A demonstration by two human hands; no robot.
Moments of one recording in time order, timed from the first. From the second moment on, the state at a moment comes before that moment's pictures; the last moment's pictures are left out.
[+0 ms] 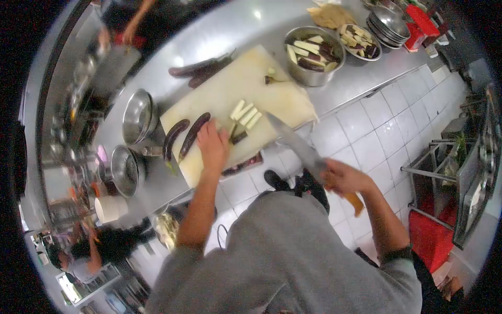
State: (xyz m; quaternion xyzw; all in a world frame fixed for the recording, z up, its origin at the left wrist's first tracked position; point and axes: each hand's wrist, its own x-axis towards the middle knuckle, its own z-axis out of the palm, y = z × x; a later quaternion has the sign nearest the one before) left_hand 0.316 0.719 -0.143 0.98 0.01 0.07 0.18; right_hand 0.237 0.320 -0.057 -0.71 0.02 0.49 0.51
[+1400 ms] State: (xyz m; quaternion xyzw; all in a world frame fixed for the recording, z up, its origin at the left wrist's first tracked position) left_hand 0.401 0.727 -0.051 0.98 0.01 0.09 0.17; right_hand 0.242 0.221 0.006 -0.63 0.07 0.46 0.62
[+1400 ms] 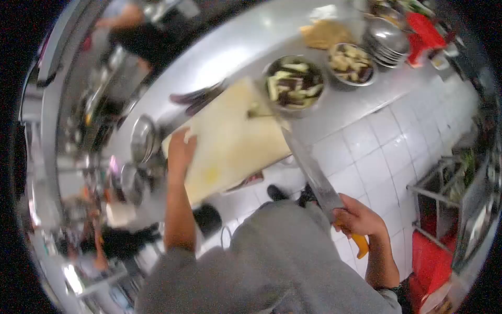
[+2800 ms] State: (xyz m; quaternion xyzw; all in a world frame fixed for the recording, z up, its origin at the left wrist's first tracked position) left_hand 0.319 0.721 -0.063 0.64 0.23 0.15 0.71; right_hand 0.375 0.382 -0.007 -0.91 -0.24 0.24 0.25
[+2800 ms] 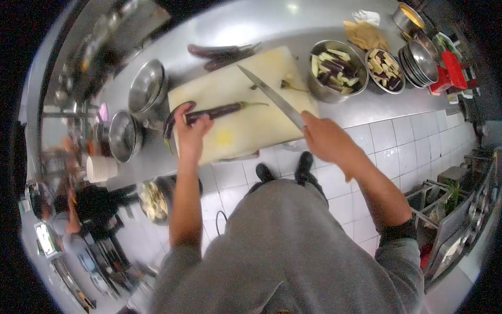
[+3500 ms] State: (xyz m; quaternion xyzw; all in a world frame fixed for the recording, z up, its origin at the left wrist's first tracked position) left_hand 0.288 0.739 -0.112 0.92 0.10 0.08 0.37; right_hand 0.359 0.431 -0.093 -0.89 -0.28 0.30 0.19
